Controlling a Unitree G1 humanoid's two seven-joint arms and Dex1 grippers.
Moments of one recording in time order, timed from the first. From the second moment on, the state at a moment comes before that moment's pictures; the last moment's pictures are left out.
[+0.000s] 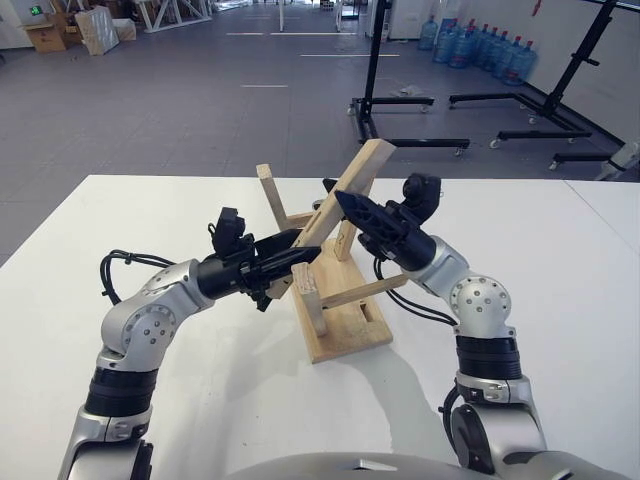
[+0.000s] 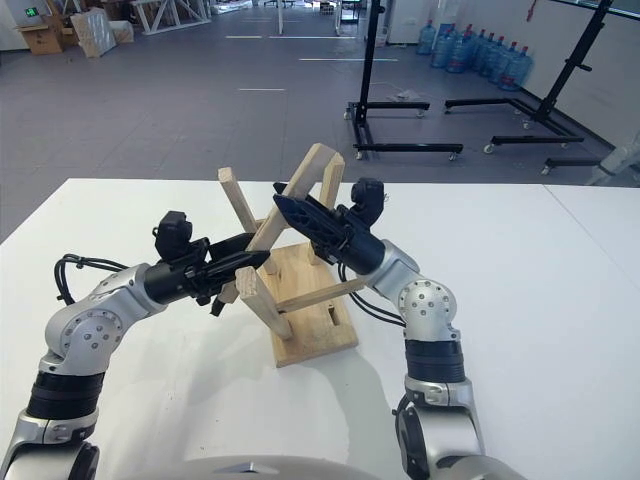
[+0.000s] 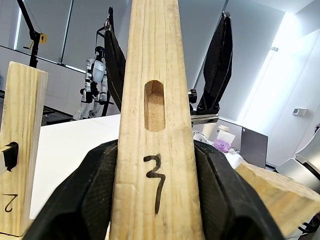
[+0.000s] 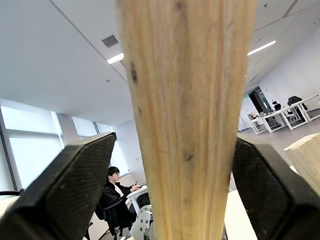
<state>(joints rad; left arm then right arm) -0.25 0.42 0.02 -0.27 -0.93 0.64 -0.94 -0.43 -0.14 -0.10 -0.09 1.13 0.74 0.88</state>
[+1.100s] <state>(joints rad) -0.23 0.40 0.15 -0.23 -0.89 0.60 -0.87 -0.45 -0.32 -0.20 0.23 0.80 0.42 1.05</state>
